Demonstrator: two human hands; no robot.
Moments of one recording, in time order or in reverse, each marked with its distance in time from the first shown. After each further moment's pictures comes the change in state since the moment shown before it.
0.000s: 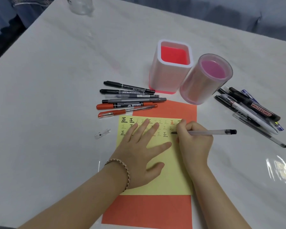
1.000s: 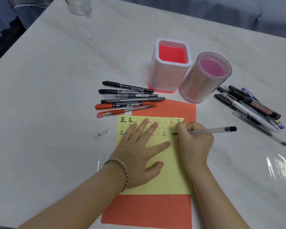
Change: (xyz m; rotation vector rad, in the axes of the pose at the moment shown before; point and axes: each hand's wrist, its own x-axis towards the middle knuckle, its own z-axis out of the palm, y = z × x) left_hand 0.000 0.000 -0.001 -0.023 0.005 -0.003; right_hand 0.000 0.001 0.000 0.034 0.031 0.017
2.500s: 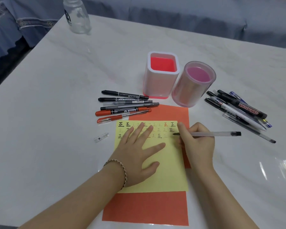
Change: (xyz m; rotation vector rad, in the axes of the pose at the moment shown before) left_hand 0.001 0.001 -0.003 0.091 -0.044 -0.016; right_hand 0.000 -0.005 -0.028 0.162 -0.091 0.044
